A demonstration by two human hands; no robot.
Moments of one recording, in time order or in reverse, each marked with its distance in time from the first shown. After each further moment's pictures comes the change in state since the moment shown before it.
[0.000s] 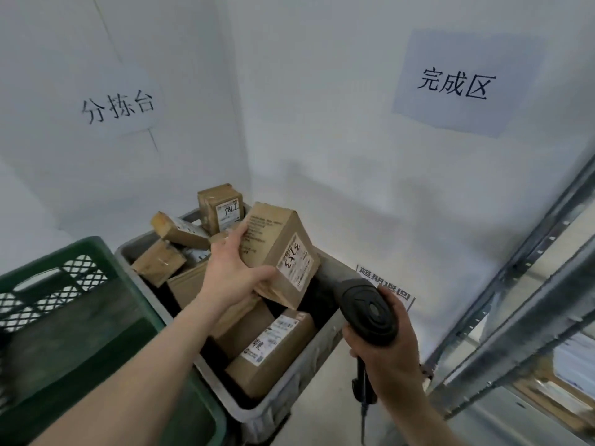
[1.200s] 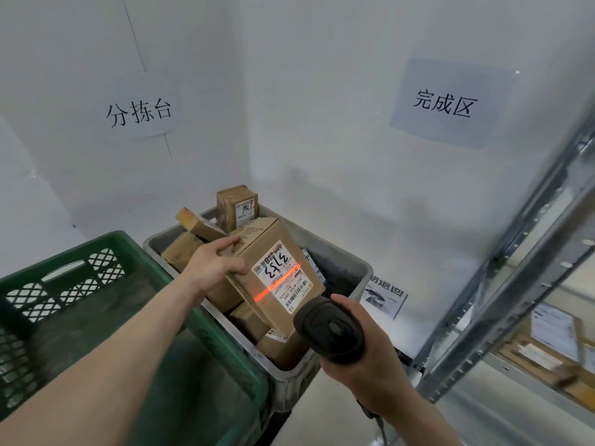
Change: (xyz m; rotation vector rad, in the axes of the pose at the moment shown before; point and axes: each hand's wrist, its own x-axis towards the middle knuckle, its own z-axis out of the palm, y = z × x) left_hand -0.037 -0.053 -0.099 -0.359 -0.185 -0.123; right_hand -0.091 -0.059 0.054 -0.308 -0.300 -0.283
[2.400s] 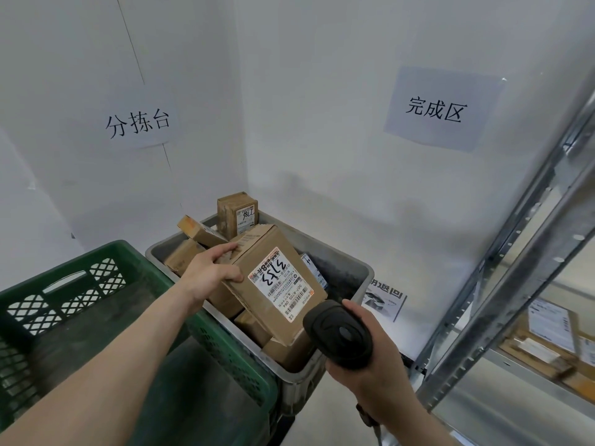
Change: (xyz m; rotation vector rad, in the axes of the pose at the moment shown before) left_hand -0.004 -0.010 -0.016 -0.050 -0.072 0.063; right_hand -0.017 -0.005 0.016 0.030 0.115 0.074
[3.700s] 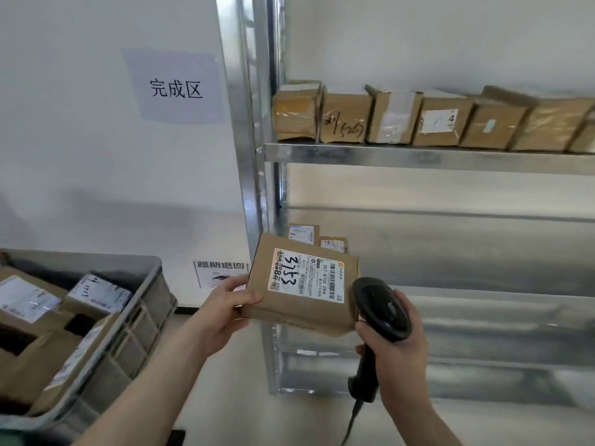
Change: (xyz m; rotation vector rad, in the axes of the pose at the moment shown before) left_hand -0.140 0.065 0.409 -0.291 -0.690 -0.194; right_hand -0.220 0.047 -0.283 0.415 1.060 0.402
